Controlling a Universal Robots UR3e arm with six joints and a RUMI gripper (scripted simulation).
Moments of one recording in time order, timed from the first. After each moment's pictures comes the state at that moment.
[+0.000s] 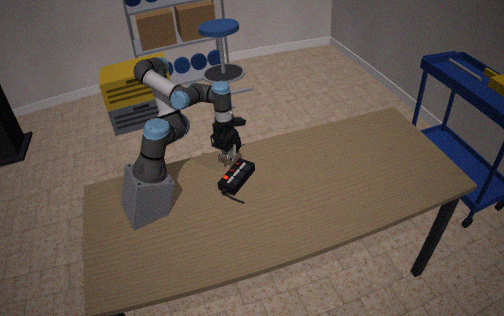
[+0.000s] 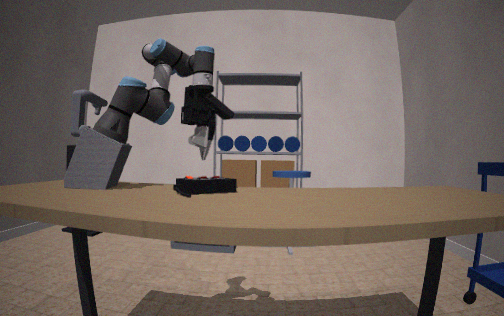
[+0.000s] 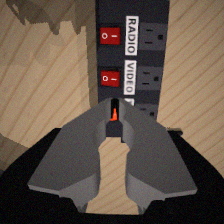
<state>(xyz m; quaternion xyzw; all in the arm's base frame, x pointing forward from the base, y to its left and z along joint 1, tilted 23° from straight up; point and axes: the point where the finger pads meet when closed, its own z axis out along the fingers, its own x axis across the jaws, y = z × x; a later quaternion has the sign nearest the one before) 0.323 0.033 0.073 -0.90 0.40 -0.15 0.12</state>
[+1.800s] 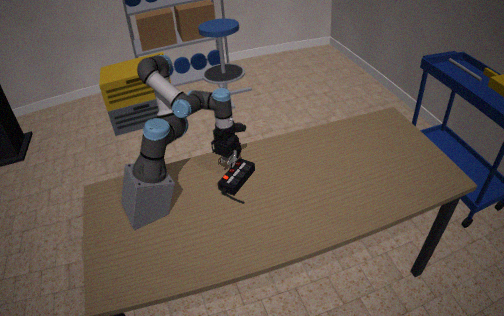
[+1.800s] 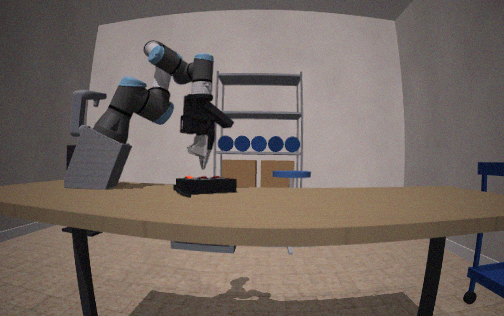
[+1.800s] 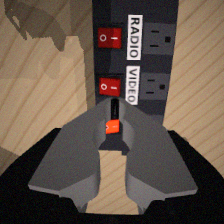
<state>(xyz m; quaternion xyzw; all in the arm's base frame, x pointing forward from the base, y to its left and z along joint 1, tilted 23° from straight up) 0.332 0.036 0.047 -0.90 0.40 -0.15 0.12</state>
